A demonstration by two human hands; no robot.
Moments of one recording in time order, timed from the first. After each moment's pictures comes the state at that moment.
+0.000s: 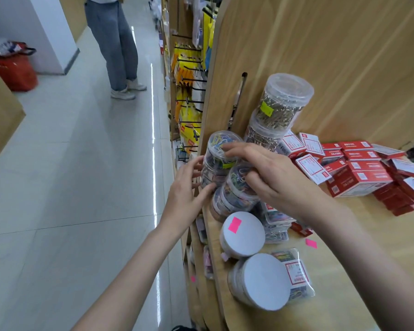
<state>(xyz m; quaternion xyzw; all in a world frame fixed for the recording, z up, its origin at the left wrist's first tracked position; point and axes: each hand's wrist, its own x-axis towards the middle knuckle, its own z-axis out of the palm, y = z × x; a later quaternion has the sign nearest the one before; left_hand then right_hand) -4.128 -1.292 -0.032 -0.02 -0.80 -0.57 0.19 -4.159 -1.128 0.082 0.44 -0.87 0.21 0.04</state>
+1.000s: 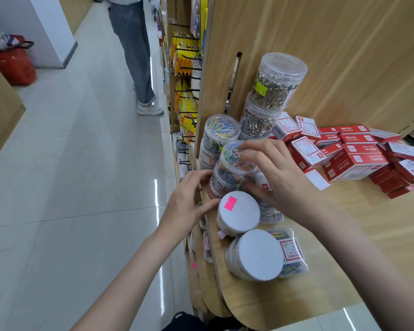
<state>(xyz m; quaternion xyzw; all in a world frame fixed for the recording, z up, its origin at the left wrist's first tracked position) -4.093 -1.282 -0.050 -0.06 -0.84 -0.51 0.17 -4.142 -1.098 0.050 0.47 -0.85 0.15 0.17</state>
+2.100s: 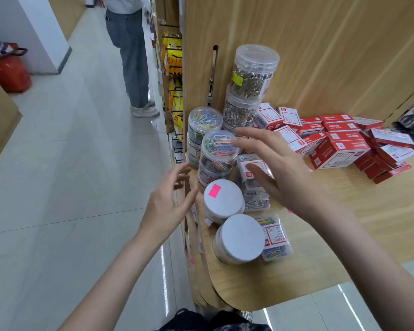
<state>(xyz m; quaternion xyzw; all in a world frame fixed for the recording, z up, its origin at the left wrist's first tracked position) -4.064 -1.282 -0.037 -0.03 -0.83 -0.53 0.18 -4.124 -1.075 0.062 0.45 -0.86 0.21 0.14</state>
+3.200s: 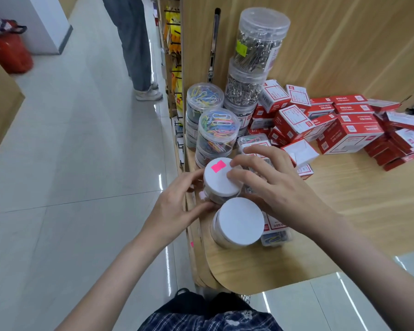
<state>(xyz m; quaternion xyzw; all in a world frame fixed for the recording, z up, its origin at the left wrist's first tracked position) -4.041 -1.264 -0.046 -0.09 -0.85 -0.51 0.13 -4.102 -1.062 0.018 0.50 -0.84 0.09 0.20</state>
